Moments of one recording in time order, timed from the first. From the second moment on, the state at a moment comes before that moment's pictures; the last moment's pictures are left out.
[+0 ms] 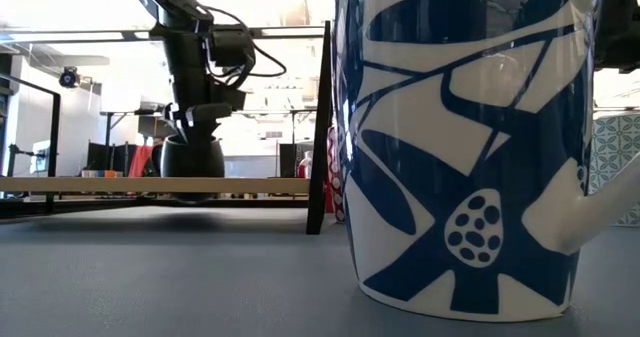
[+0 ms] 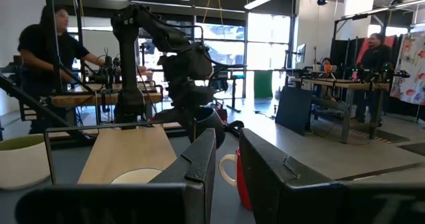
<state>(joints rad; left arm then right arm) 0.45 1.49 1.00 -0.82 -0.21 -0.16 0.19 0.03 0.01 0.21 0.50 -0.13</state>
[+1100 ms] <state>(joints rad) 0.27 1.14 1.00 -1.28 0.10 0.02 0.19 0.03 0.01 0.21 0.50 -0.13</state>
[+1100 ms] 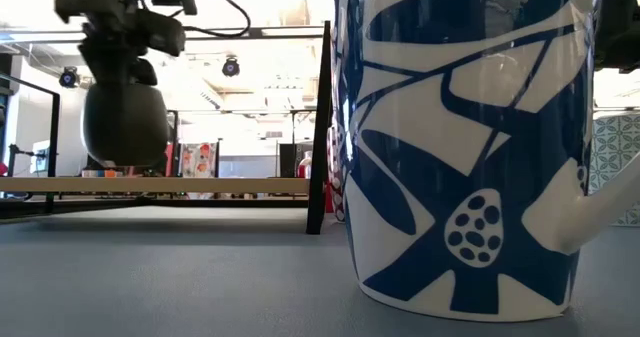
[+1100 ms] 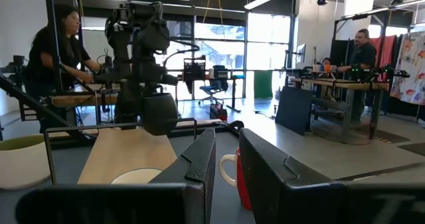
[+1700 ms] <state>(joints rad) 0.24 1.20 0.99 -1.42 0.10 0.07 0.19 0.03 0.01 0.21 0.50 -0.13</state>
